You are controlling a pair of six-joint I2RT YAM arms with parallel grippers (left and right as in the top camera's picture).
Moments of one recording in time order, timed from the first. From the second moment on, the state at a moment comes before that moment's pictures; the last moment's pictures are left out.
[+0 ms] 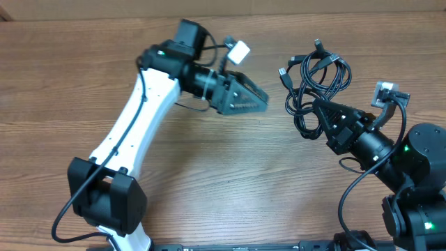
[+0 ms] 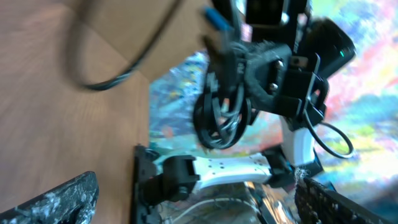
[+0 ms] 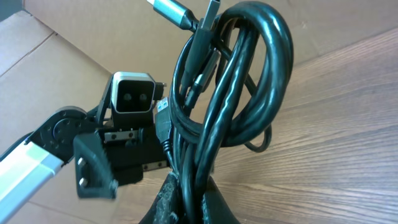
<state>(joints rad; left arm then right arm) -0.38 1.85 1.73 -1.08 1.53 0.26 0.10 0.75 0.99 -0.48 -0.51 0.66</state>
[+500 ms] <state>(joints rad) -0.49 1.85 1.74 -0.62 1.56 -0.02 0.10 0.77 0.99 -0.49 -0.54 0.68</state>
